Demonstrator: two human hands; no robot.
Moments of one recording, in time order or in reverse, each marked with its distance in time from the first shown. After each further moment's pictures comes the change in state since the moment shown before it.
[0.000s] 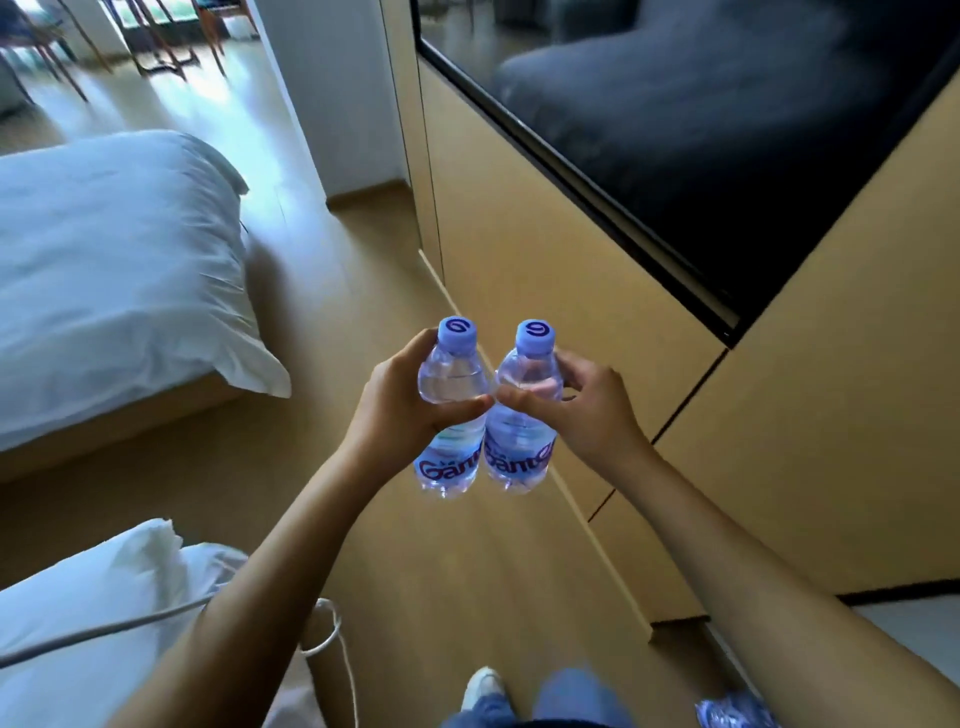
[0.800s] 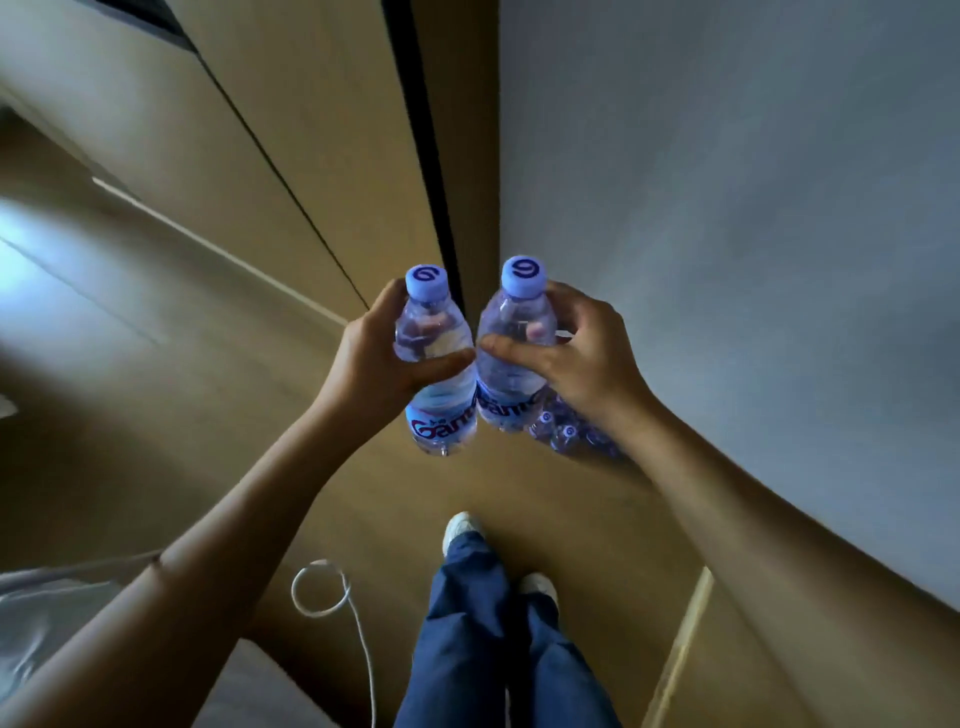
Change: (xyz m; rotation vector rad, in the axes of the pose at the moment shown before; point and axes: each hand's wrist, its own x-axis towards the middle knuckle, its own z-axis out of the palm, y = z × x) left_hand -0.235 0.095 0.381 0.009 -0.533 0.162; right_hand -0.404 0.148 -0.265 0.012 0.532 0.253
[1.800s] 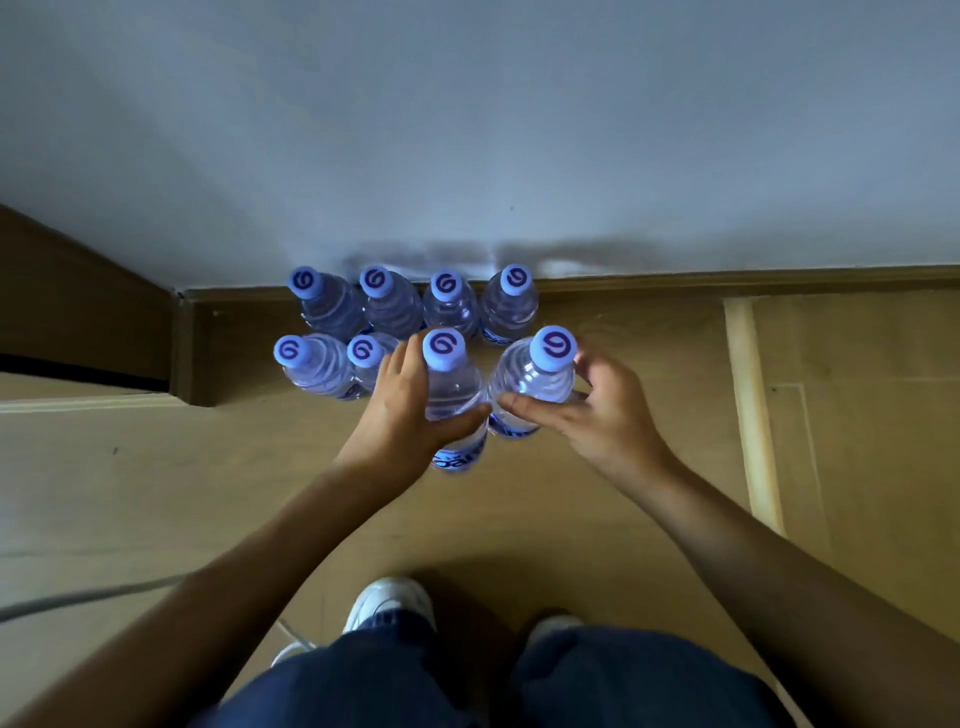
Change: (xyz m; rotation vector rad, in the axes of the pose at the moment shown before) left_hand 0.033 -0.443 0.579 0.103 -0.648 0.203; right_hand -0.091 0.711 -0.058 0.011 0.526 0.413
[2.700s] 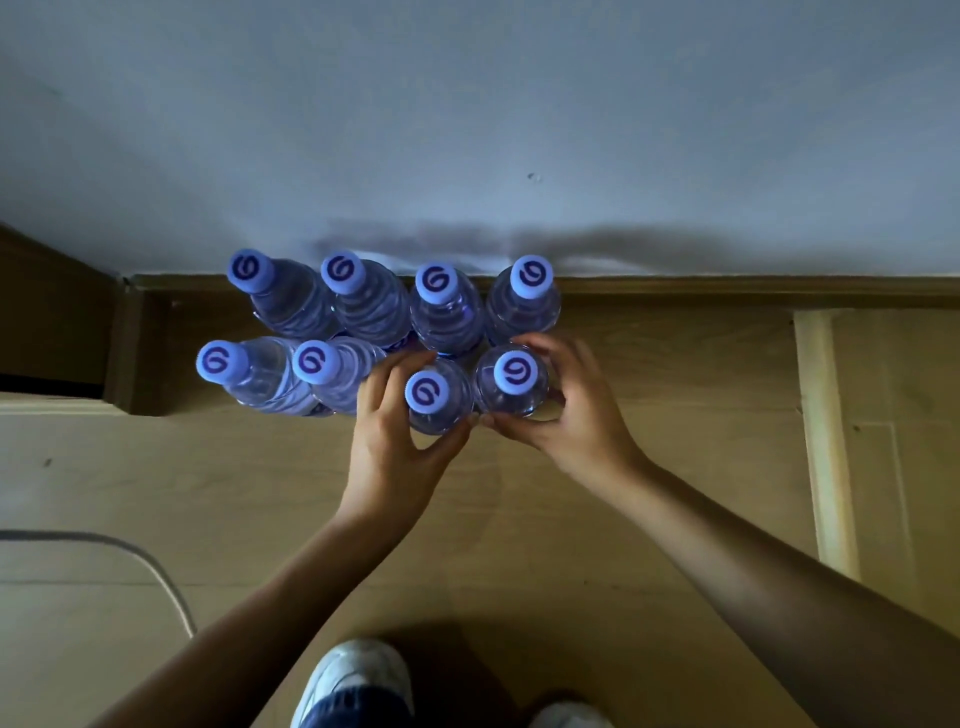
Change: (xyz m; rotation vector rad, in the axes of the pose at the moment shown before) left_hand 0.020 -0.064 0.060 0.037 0.291 -0.040; right_hand 0.065 0.086 0.033 -0.112 -0.067 -0.139
